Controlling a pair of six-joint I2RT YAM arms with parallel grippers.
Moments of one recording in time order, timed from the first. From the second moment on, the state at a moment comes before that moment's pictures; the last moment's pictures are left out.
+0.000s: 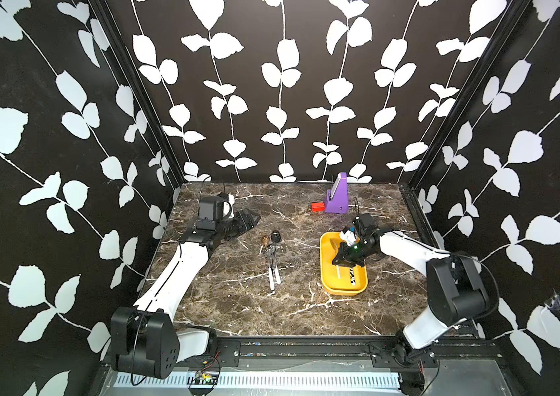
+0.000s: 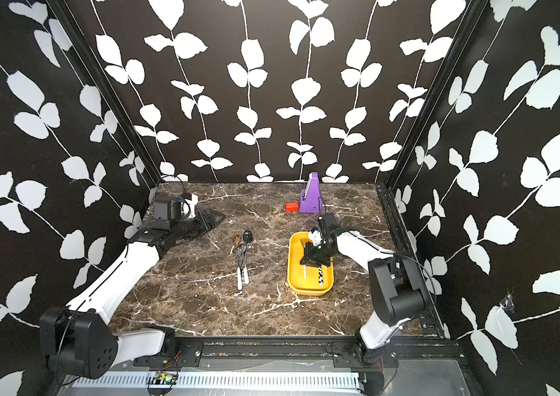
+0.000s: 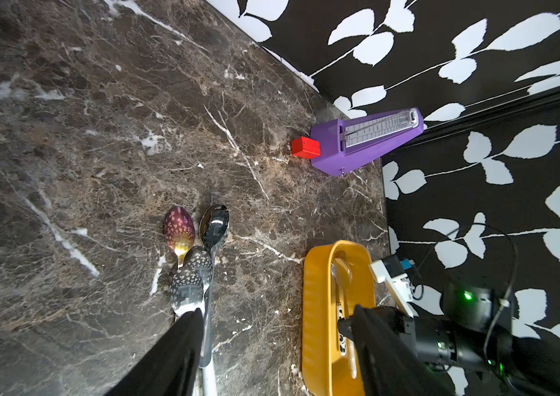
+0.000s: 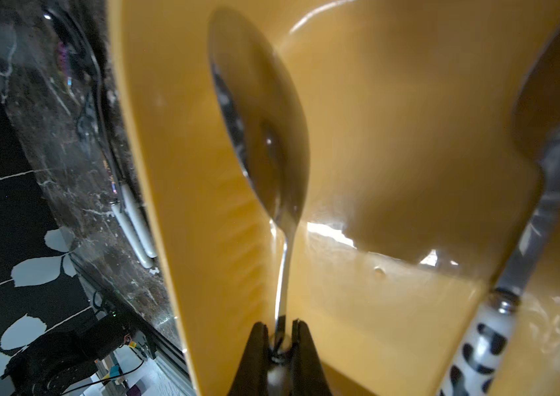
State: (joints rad) left arm -0.19 1.26 0.99 -0.37 0.45 -0.64; right arm 0.32 1.66 1.00 -0.66 -0.53 0.42
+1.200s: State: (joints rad) left arm -0.19 1.26 0.97 -0.37 0.45 -0.62; right arm 0.28 1.72 0.97 -0.61 -0.40 0.37
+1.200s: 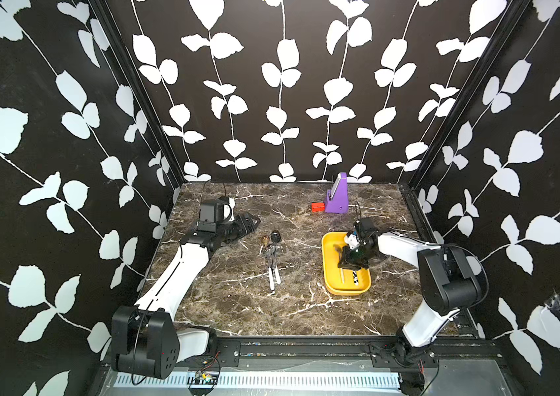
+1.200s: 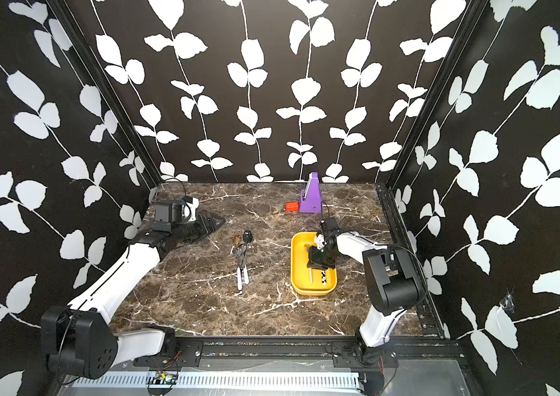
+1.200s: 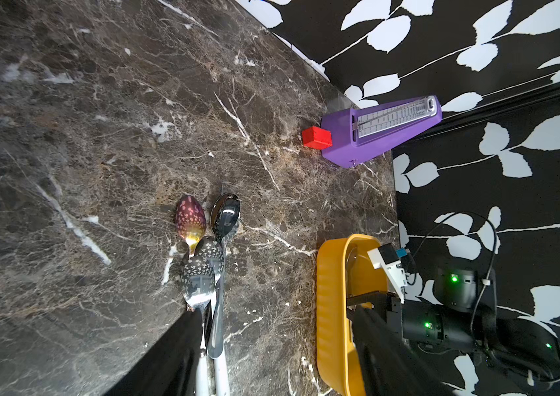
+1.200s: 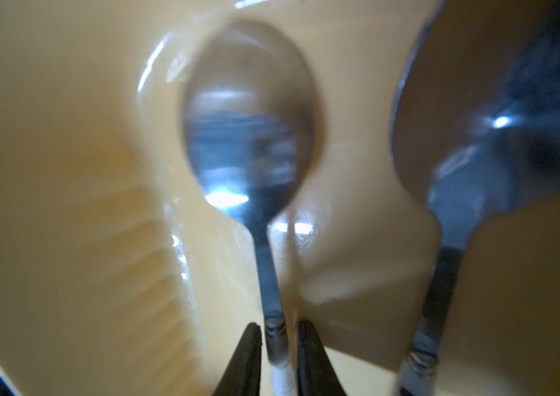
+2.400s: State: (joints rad) left arm -0.19 1.24 0.95 -0.38 0.44 -0.62; right arm 0.46 1.81 1.20 -0.78 0.06 0.34
